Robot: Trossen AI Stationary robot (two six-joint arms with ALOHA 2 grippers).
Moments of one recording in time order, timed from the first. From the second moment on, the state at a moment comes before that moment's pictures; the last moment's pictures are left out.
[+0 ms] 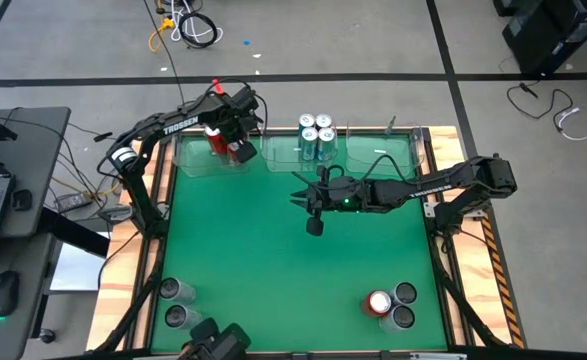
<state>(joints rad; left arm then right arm) 0.75 1.78 1.48 -1.04 -0.07 0.18 0.00 1.55 0.94 0.20 0.21 0.01</state>
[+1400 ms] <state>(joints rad) 0.66 1.69 1.84 -1.31 -0.06 0.25 0.00 1.55 0.94 0.18 0.21 0.01</state>
